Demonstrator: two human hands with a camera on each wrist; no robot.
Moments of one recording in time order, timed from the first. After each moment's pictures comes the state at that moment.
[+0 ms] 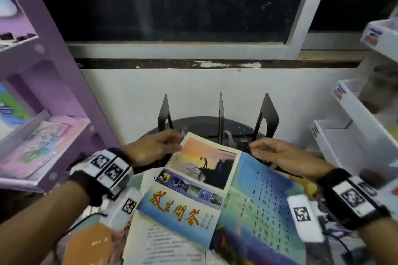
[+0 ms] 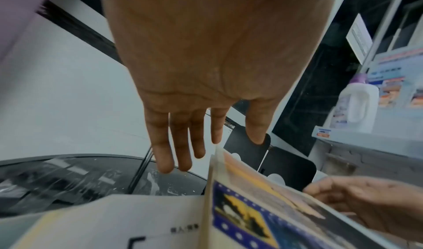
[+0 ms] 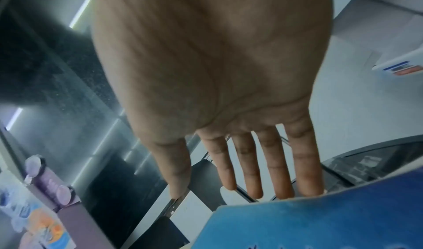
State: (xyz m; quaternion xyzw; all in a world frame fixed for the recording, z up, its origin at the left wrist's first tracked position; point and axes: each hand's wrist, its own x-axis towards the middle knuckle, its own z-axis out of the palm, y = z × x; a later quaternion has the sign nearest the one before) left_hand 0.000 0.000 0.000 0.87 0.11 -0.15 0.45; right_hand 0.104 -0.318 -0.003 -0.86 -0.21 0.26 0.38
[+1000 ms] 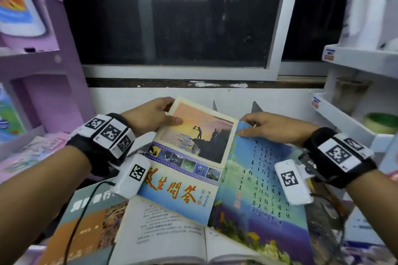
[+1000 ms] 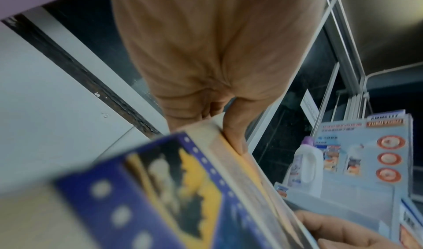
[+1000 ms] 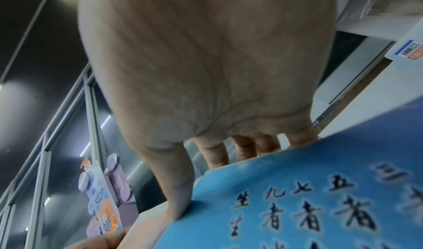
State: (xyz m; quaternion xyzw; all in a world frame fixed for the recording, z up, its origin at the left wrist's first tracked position) left_hand -0.024 -0.029 0.031 0.88 0.02 0.04 0.47; right_hand 0.073 -0.306 0.024 -0.88 -0.34 0.15 0.30
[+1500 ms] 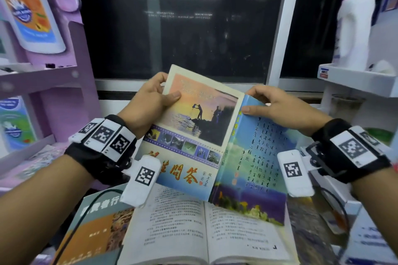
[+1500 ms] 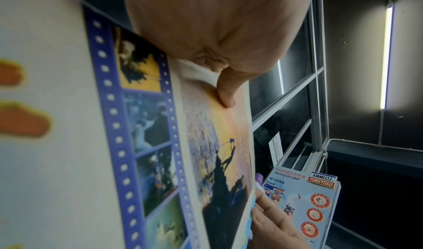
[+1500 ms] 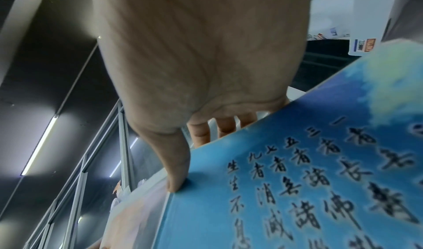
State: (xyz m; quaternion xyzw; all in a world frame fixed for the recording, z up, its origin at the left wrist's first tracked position) left_hand -0.062 -0.049 0.074 0.70 -0.07 0.22 0.67; right_hand 0.036 -0.309 0.089 -0.85 -0.37 -0.04 0.37
